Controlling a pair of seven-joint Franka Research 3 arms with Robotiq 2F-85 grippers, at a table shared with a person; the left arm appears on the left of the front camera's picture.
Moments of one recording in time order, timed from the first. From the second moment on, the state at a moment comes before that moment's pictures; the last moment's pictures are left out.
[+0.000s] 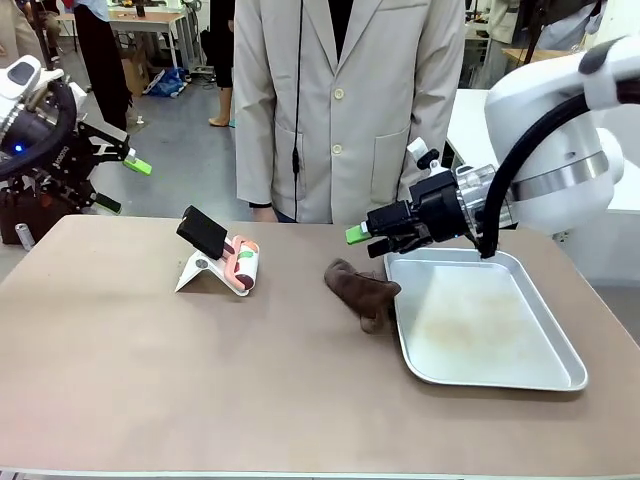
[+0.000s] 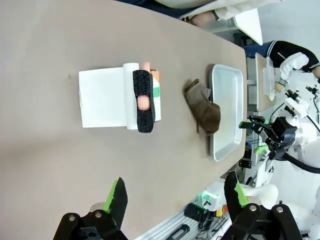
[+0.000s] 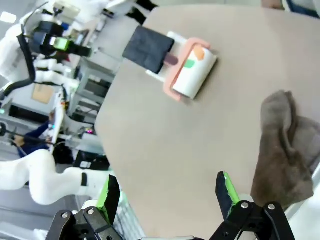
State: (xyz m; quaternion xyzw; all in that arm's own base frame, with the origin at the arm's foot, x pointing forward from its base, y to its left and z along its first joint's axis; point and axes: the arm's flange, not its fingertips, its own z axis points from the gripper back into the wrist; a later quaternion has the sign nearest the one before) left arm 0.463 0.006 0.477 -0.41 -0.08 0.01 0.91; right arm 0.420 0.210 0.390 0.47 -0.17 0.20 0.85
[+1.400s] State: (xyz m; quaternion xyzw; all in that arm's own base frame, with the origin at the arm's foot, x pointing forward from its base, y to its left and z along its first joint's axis) left arm 0.339 0.174 0.405 -0.70 -0.04 0.00 0.72; right arm 0.346 -0.056 0.394 0.65 -0.07 -0.03 0.75
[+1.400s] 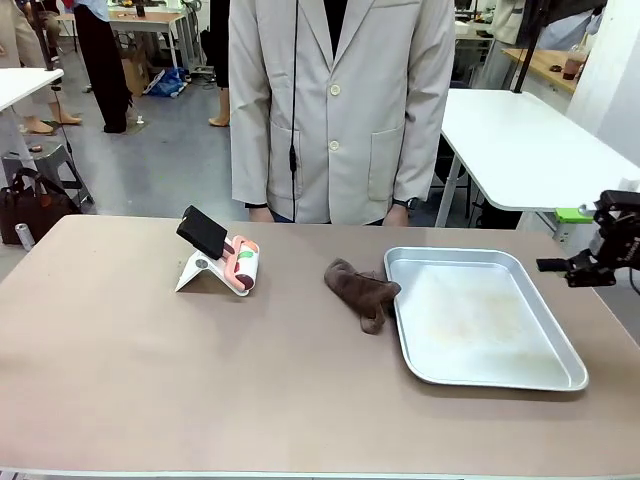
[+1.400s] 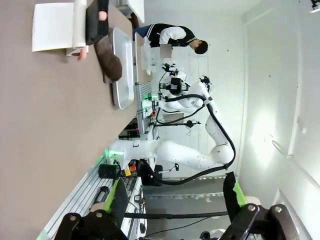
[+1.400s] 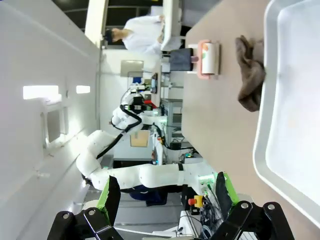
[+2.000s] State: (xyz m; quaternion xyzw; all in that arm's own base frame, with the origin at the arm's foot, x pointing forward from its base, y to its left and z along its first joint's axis) left arm 0.345 0.173 0.407 -0.70 -0.03 0.00 0.71; right arm 0.345 -0.058 0.390 0.65 -0.07 -0.03 0.76
